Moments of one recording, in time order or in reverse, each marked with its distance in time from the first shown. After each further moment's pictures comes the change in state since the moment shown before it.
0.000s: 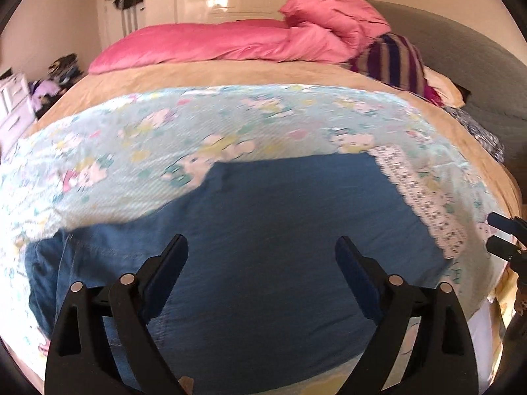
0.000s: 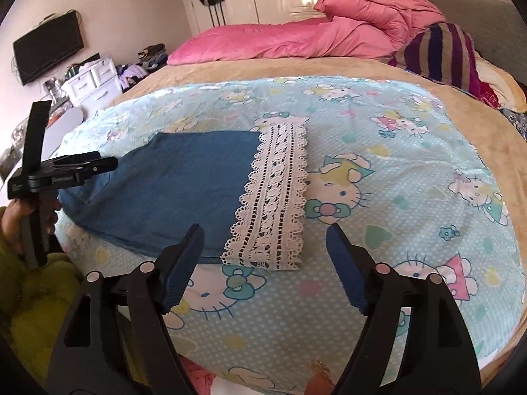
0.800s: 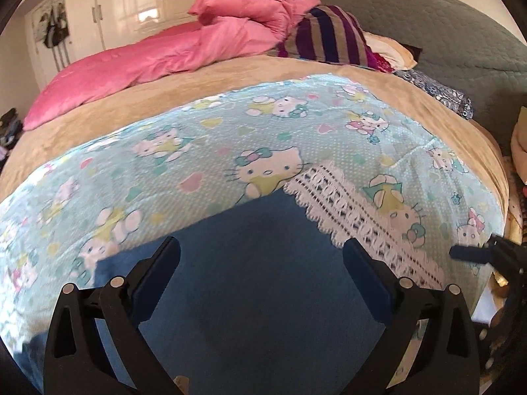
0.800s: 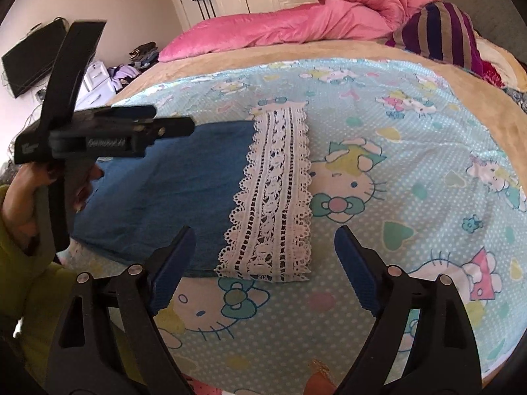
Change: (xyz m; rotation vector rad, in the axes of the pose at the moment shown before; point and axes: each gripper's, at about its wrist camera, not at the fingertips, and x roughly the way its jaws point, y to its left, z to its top) left arm 0.073 -0.103 0.069 0.239 0.039 -0.155; right arm 0.041 -0.003 -0.002 0.067 0.071 0.010
